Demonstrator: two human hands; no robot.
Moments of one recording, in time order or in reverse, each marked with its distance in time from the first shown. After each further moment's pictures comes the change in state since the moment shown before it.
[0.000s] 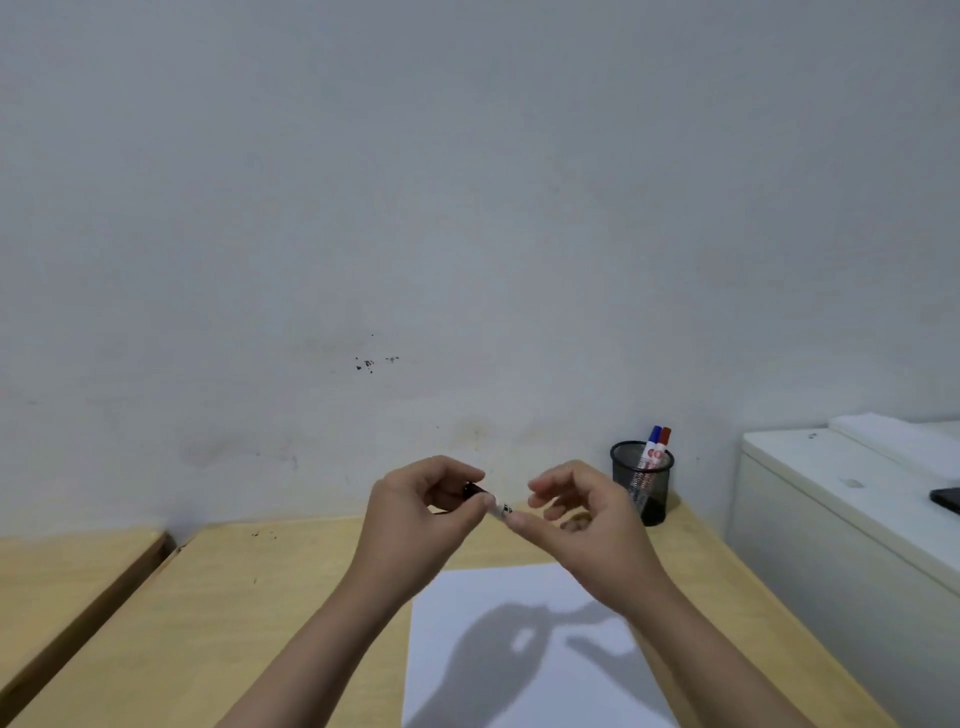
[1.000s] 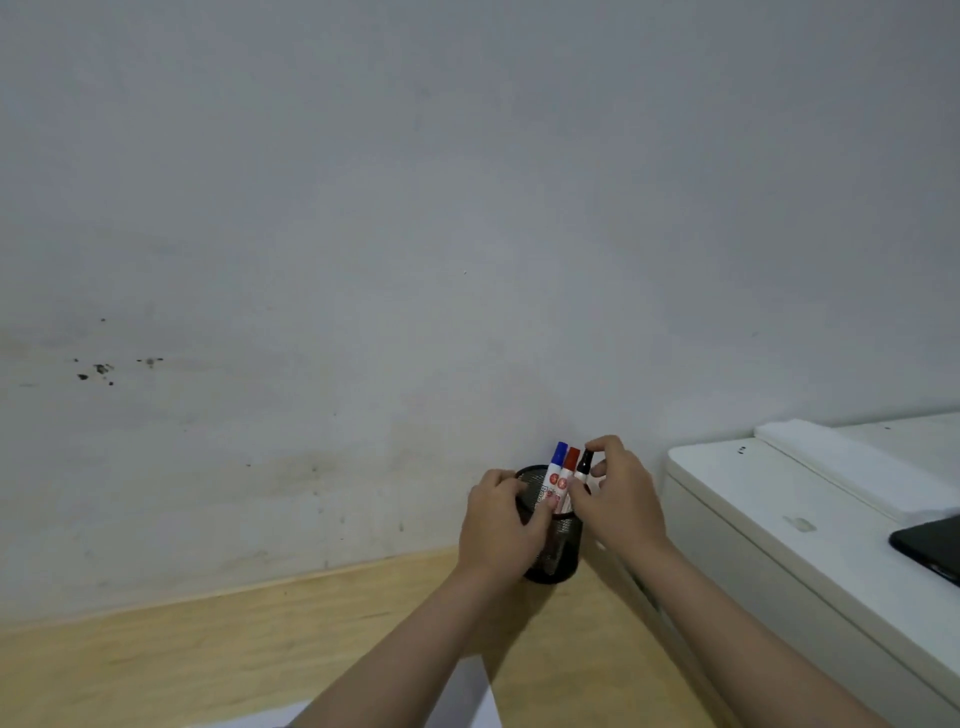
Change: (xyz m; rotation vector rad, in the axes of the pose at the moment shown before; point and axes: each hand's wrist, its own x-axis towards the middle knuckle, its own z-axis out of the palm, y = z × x) left_hand 0.138 -0.112 0.292 0.198 -0.254 0.019; right_hand 0.176 0.196 -0.148 -0.638 0.343 0.131
